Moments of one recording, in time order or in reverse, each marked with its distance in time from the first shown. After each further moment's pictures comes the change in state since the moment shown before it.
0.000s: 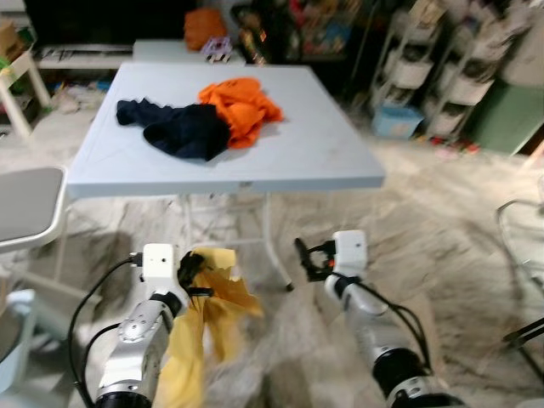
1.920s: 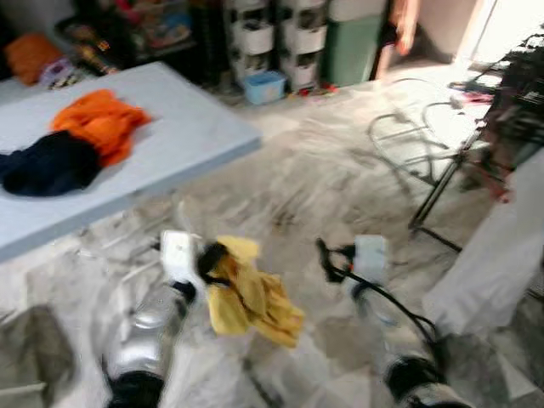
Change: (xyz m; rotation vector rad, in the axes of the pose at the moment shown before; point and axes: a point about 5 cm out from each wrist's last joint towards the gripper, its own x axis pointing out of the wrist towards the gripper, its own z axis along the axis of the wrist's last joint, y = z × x) left arm 0.018 -0.026 0.001 -0.051 -0.020 -0.211; right arm -0.018 -0.030 -0.018 0.029 0.008 -0.157
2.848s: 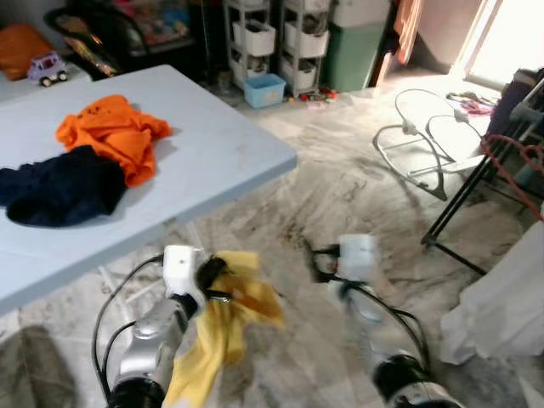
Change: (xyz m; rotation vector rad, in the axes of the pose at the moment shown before) left arm -0.007 0.012 -0.020 -0.015 0.063 0.057; right arm 0.006 0.040 0.005 -0.023 -0.017 0.116
